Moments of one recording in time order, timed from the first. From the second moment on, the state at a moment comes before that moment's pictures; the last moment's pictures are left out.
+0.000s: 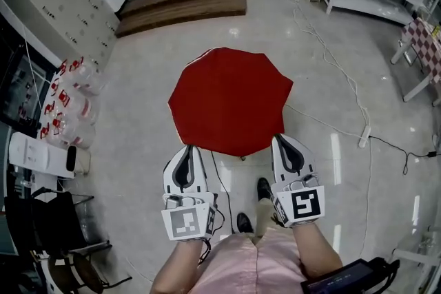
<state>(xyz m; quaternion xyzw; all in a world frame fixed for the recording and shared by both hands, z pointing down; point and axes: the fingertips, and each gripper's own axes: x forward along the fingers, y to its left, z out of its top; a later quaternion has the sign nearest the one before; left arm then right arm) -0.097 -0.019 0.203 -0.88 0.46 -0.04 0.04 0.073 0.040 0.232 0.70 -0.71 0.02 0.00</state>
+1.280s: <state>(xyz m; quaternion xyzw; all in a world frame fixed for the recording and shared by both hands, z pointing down) -0.044 -0.172 0.186 -0.87 0.49 -0.03 0.06 0.143 -0.128 0.217 0.69 -0.73 0.01 0.00</state>
